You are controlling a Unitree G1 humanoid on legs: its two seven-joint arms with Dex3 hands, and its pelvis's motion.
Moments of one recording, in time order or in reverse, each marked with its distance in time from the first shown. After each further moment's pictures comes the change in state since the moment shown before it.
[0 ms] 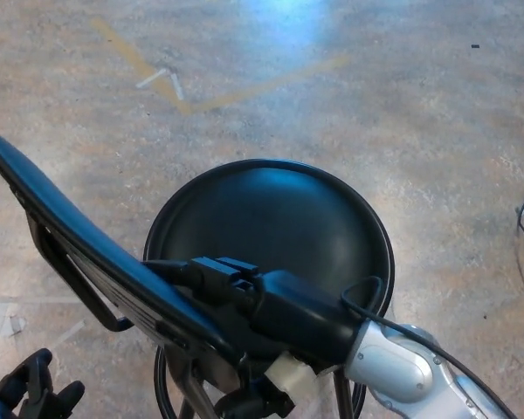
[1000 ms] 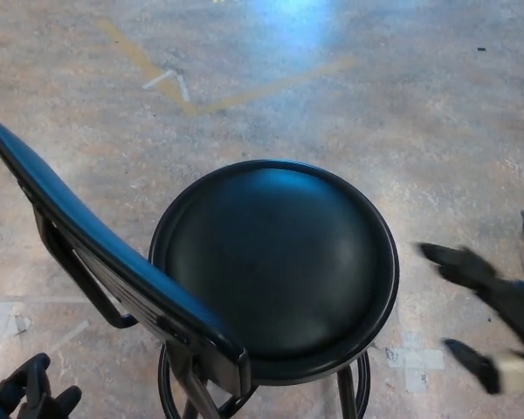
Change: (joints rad) left_arm 0.005 0.003 -0.005 0.003 -0.001 0.005 0.013; right_arm 0.177 -0.309 -0.515 0.444 0.174 -0.146 -0.073
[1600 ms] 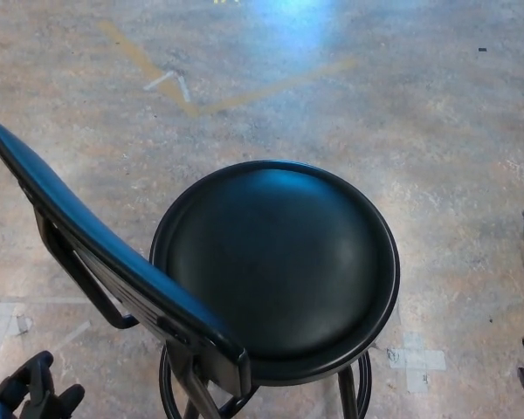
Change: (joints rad) left_arm -0.005 -0.002 -0.019 0.001 0.004 0.001 0.010; right_arm -0.111 0.061 -0.153 0.596 0.043 0.129 -0.210
